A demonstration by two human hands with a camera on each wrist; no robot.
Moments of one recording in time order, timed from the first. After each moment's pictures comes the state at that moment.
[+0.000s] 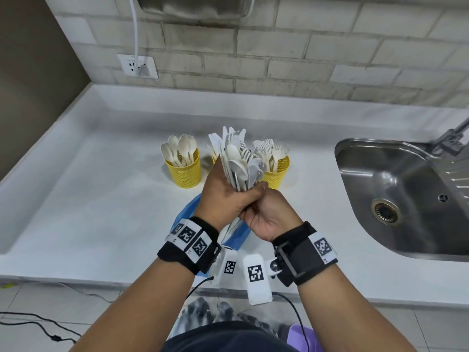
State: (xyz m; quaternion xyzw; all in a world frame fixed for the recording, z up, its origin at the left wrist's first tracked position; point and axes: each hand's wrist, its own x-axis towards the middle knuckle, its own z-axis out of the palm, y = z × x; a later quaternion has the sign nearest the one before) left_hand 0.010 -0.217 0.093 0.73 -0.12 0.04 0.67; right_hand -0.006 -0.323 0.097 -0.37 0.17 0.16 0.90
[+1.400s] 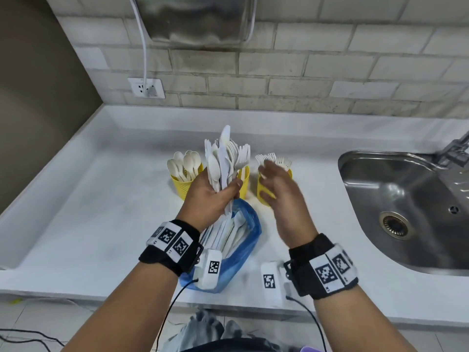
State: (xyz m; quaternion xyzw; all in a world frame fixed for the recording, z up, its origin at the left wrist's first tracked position) left_hand 0.027 -0.186 0.105 0.78 -0.10 0.02 0.62; right_hand -0.005 -0.348 0.114 -0.63 0.10 -0.02 0.77
